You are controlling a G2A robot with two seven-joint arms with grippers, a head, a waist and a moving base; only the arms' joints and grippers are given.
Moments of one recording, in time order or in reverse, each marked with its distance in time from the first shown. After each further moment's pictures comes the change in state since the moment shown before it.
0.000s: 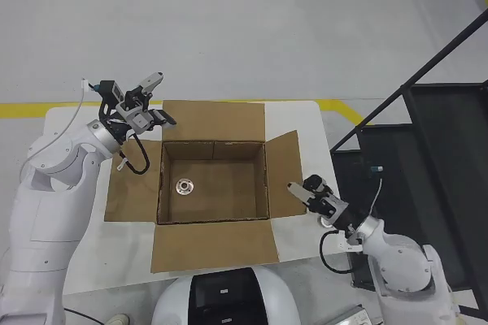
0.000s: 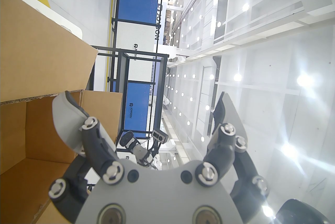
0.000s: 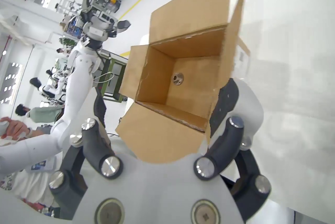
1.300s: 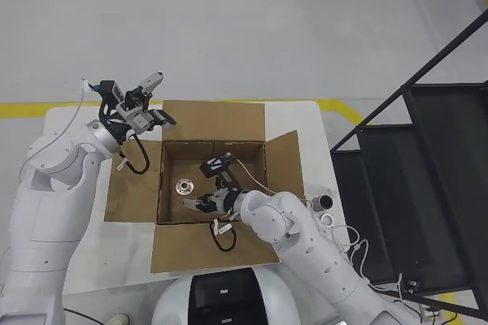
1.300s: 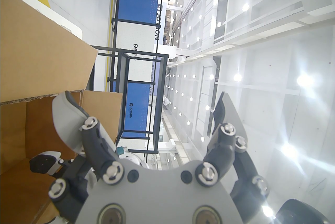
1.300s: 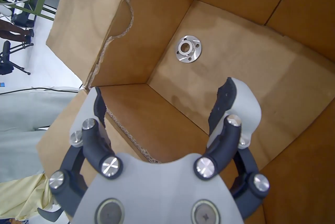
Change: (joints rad) left arm 0.000 0.000 0.000 0.000 0.000 0.000 0.000; right arm 0.634 -0.051 -0.739 0.542 -0.568 0.267 0.054
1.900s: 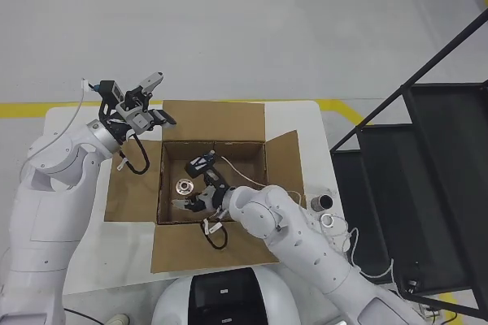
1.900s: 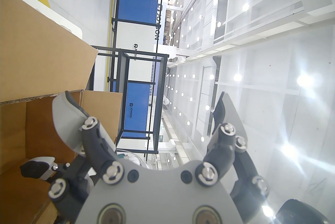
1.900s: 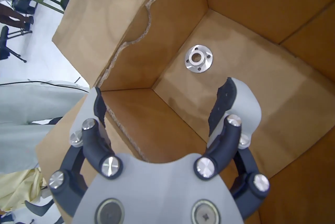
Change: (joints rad) left arm 0.000 0.000 0.000 0.000 0.000 0.000 0.000; right arm 0.147 -0.033 -0.124 0.123 -0.030 -0.059 -0.033
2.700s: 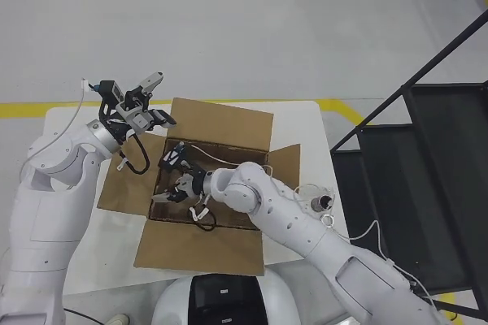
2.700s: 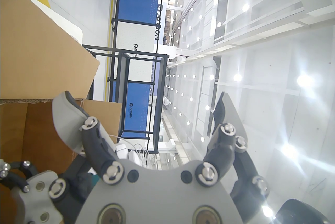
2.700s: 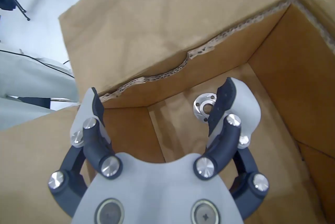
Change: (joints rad) left arm 0.000 0.000 0.000 0.000 0.000 0.000 0.000; right arm 0.218 -0.058 -0.077 0.328 0.086 -0.346 -0.167
